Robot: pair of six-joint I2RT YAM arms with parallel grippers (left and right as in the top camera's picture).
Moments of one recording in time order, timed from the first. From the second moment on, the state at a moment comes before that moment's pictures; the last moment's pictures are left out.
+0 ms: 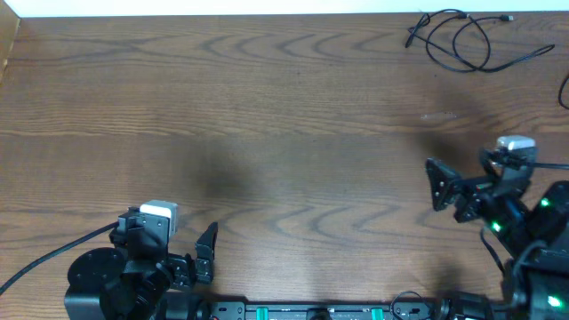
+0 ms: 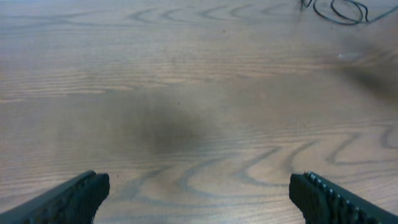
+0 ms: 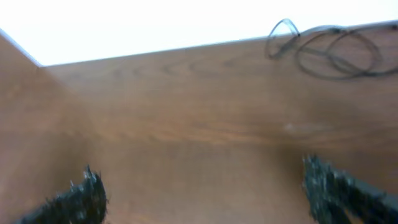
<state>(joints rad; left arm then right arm) -0.05 0.44 1.03 -1.21 0.19 0.02 -0.17 0.63 0.76 -0.57 -0.53 0.06</state>
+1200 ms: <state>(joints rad) -0.05 0.44 1.03 -1.21 0.19 0.02 -0.17 0.28 0.35 -0.05 -0.66 0.15</state>
